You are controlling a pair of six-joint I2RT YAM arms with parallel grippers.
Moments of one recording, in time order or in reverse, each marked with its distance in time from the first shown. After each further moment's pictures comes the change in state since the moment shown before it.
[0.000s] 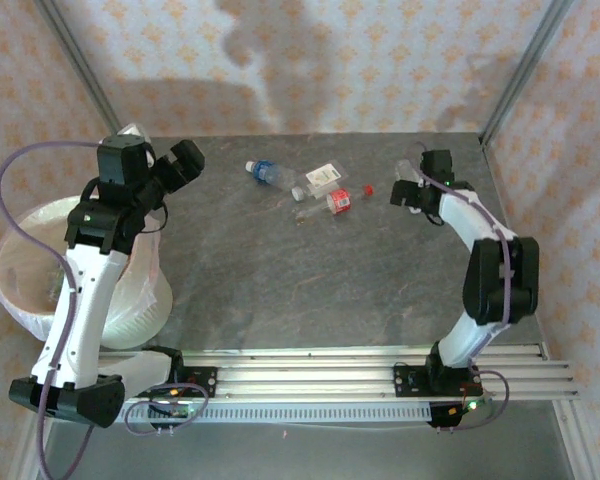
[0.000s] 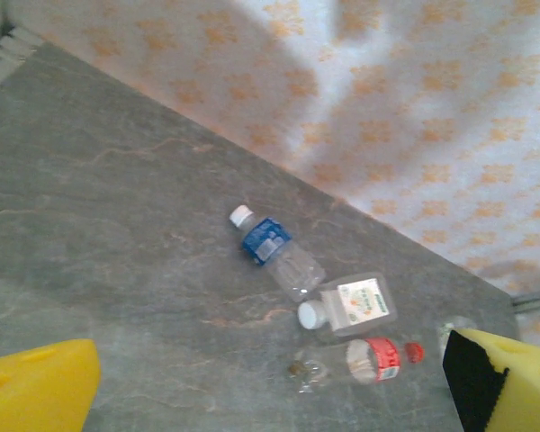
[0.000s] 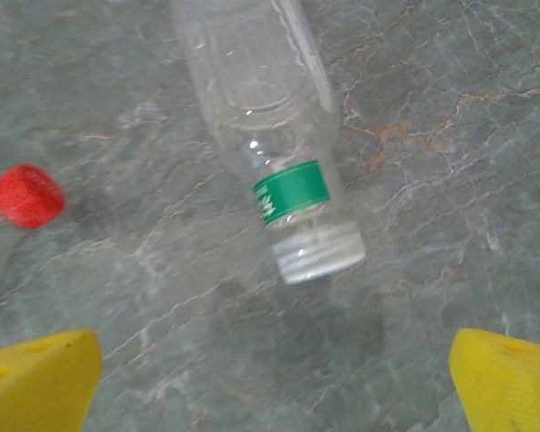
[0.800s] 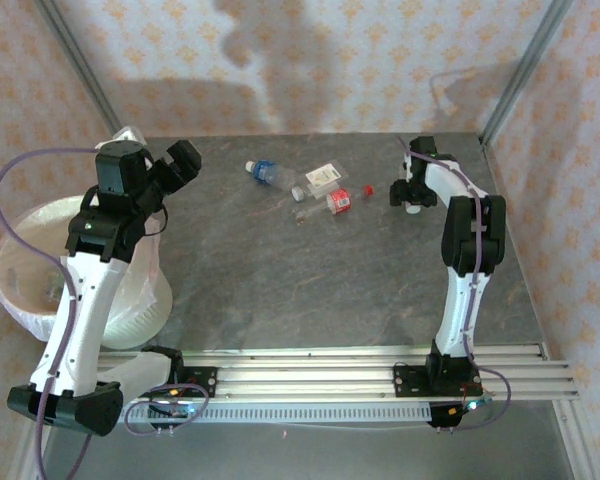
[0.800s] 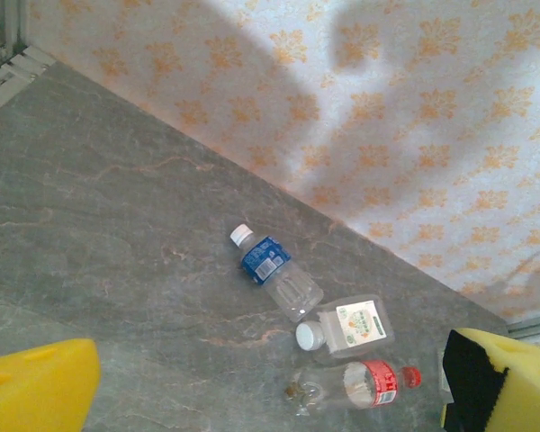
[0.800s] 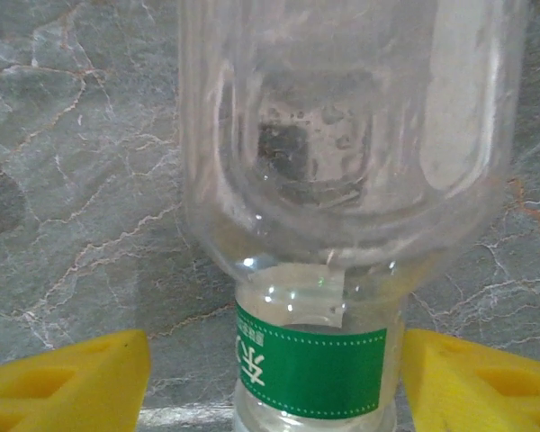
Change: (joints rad) left arm 0.000 -0.042 -0.064 0.060 -0.048 -0.020; right arm -0.010 0.409 0.408 -0.266 -0.013 -0.191
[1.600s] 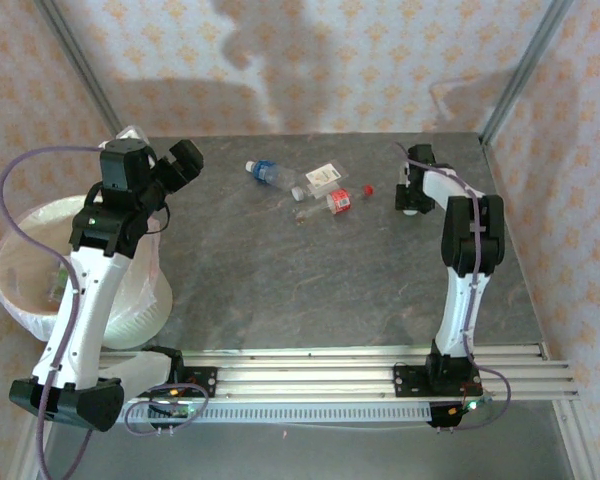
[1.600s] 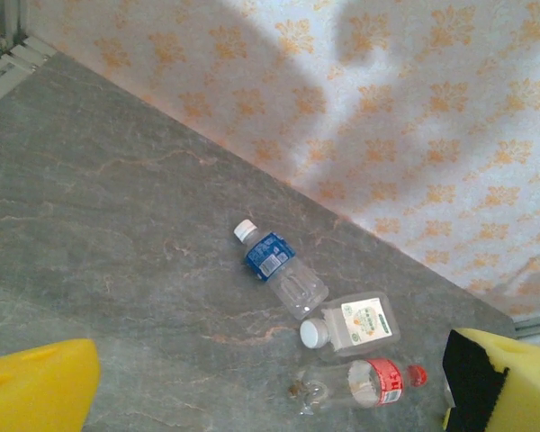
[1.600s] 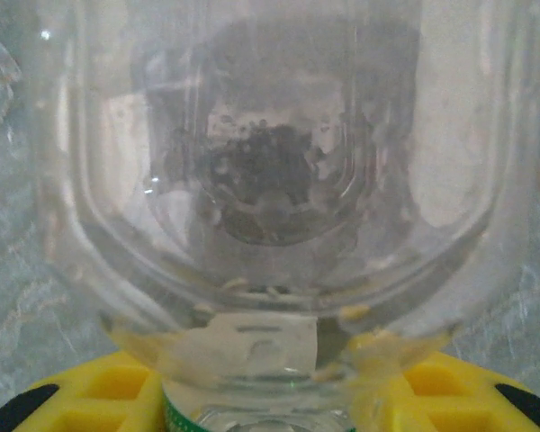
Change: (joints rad) left arm 0.000 0.026 0.000 0.002 0.011 -0.003; right arm 0.002 -0.030 -0.135 0.143 0.035 0.076
